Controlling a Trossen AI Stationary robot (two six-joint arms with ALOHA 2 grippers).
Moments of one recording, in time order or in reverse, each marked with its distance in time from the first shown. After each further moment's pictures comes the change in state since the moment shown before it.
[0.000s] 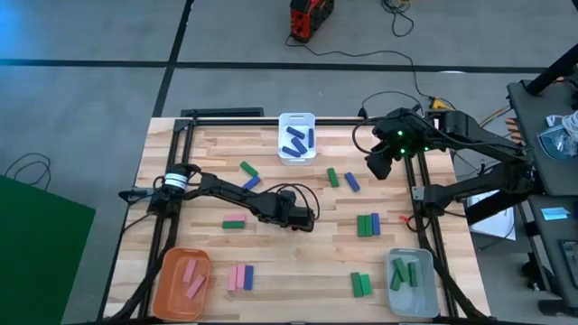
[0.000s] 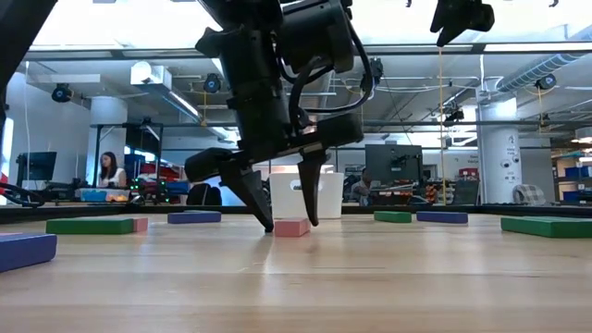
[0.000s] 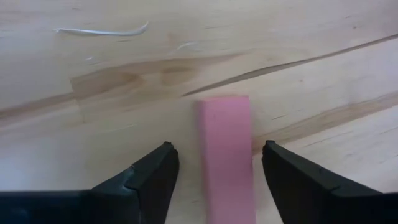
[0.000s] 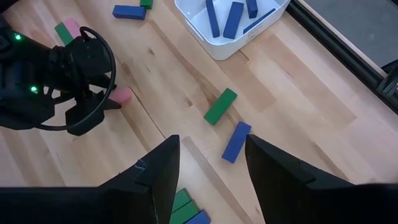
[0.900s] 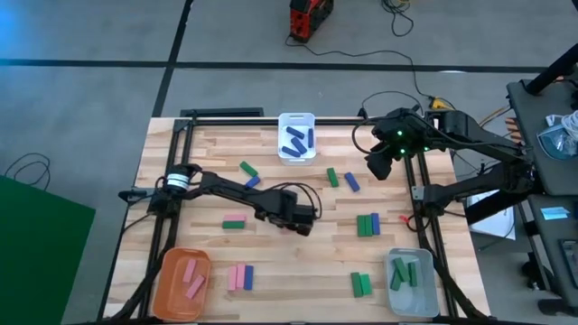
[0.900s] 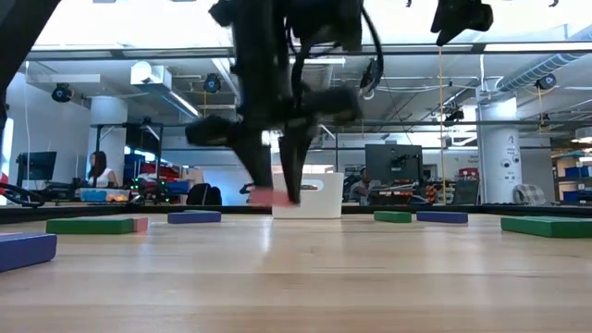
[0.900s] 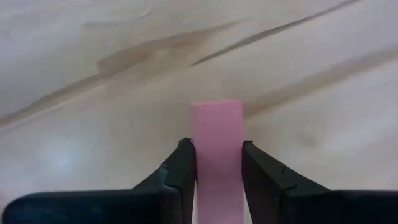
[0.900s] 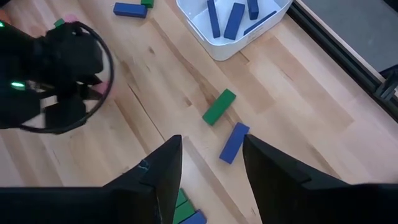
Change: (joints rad) left arm 0.001 -0.037 0.163 -0.238 0.087 0.124; right arm 0.000 0.000 0.000 0.000 0.000 -0.028
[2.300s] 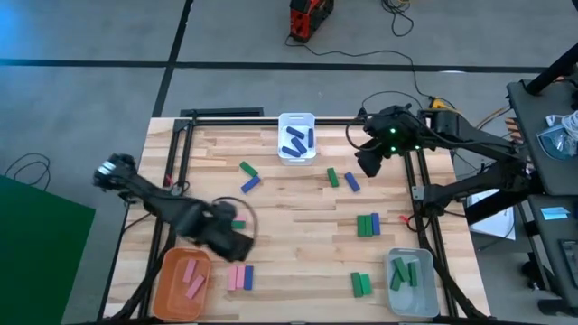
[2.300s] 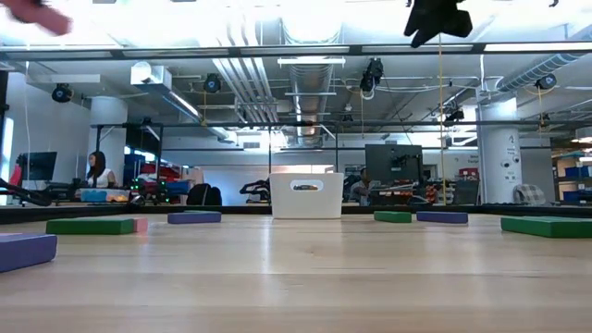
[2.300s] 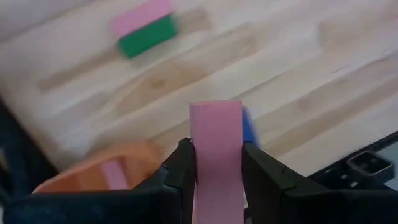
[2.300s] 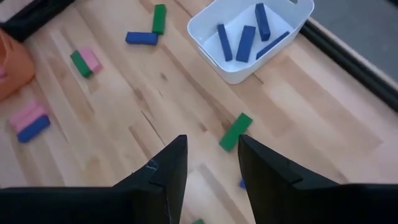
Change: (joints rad) left arm -0.453 -0.634 -0.182 -0.444 0.011 -0.401; right arm 0.000 0.067 0.000 0.135 -0.005 0.059
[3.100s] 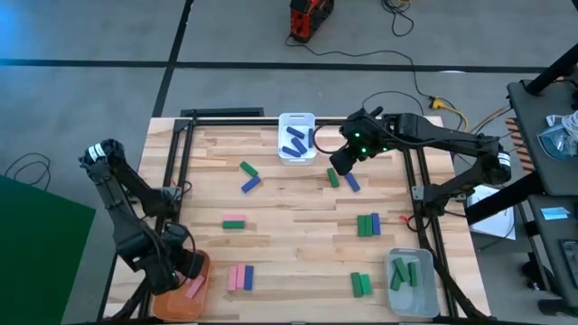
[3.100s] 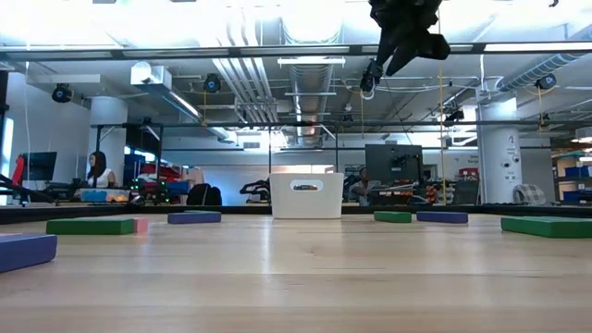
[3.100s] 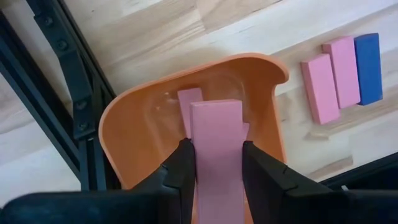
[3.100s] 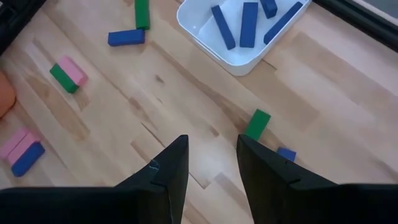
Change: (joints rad) left arm -0.439 -0.176 -0.374 0.127 0.051 -0.489; right arm 0.005 0.176 0.000 0.083 0.000 0.164
